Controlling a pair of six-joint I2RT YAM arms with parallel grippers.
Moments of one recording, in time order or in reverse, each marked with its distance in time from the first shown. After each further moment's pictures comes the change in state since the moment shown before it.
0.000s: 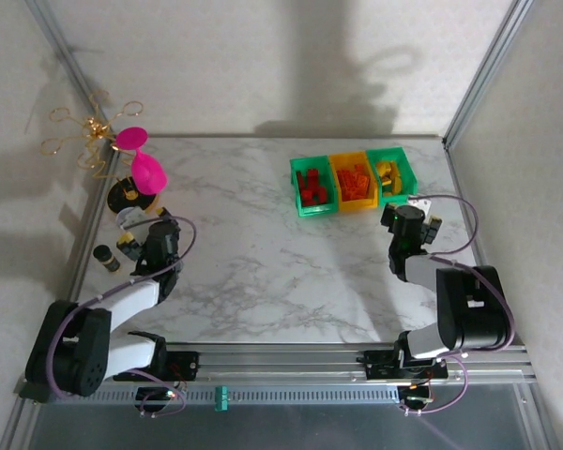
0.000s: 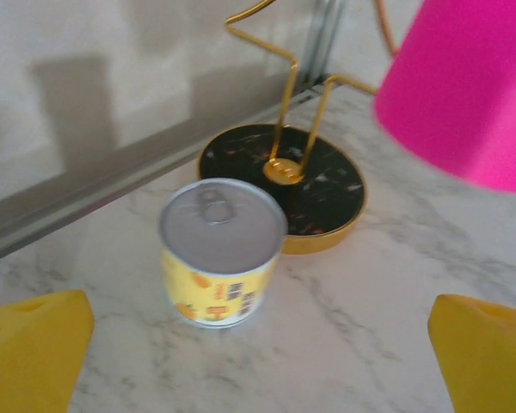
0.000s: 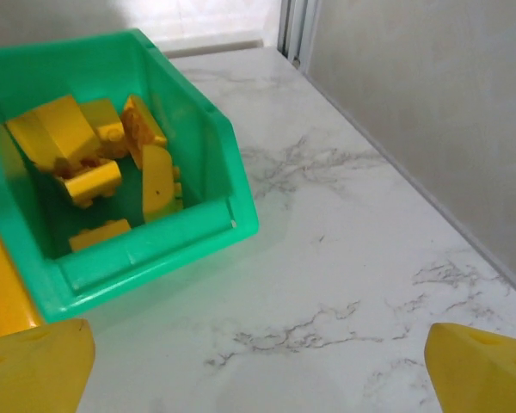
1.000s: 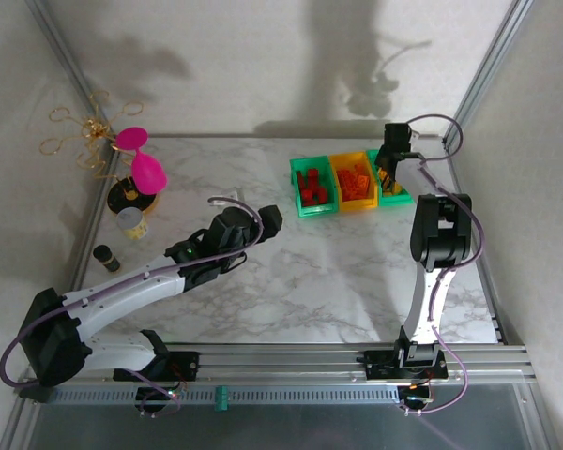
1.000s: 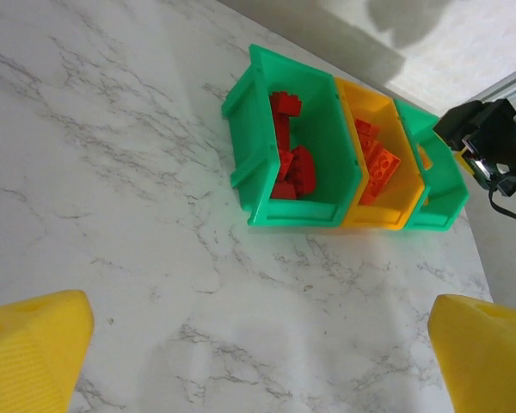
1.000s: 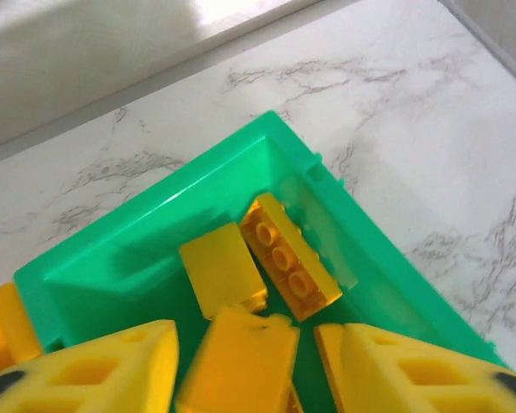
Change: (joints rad) left arm -0.645 -0.005 0.562 -0.704 0.415 -0.438; right arm -0.010 0.634 1.184 -0.914 -0.148 0.266
